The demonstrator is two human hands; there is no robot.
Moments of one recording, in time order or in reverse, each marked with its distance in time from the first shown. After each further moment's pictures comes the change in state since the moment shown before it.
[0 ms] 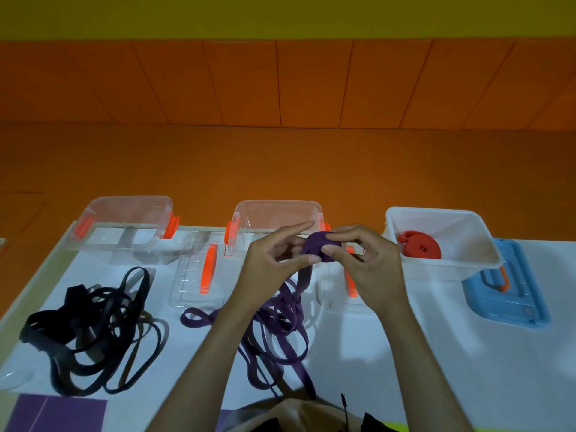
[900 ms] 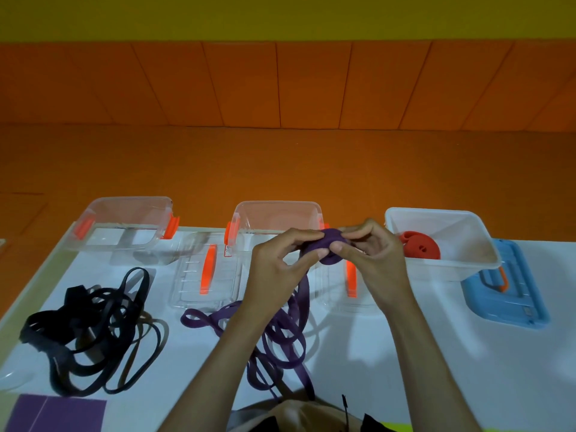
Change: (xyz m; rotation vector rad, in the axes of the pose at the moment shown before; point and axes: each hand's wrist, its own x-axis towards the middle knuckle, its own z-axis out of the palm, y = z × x) left_hand -0.007 0.014 0.021 0.064 0.116 0.193; right_hand 0.006 -0.003 -0.010 0.227 0.021 0.121
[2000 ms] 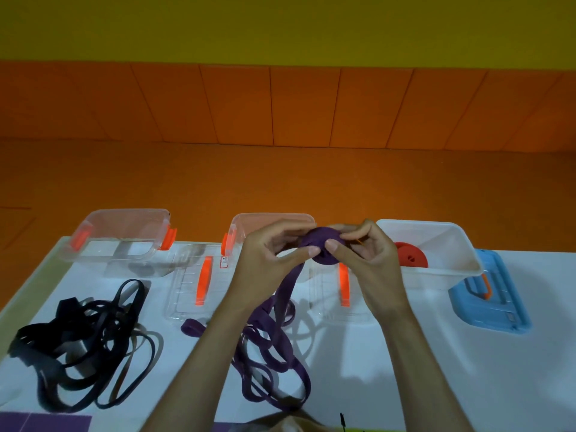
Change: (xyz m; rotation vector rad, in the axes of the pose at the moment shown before) left_hand 0.009 0.041 -0.023 -0.139 -0.084 -0.043; right_hand -0.019 -0.031 0.015 0.046 0.046 0.000
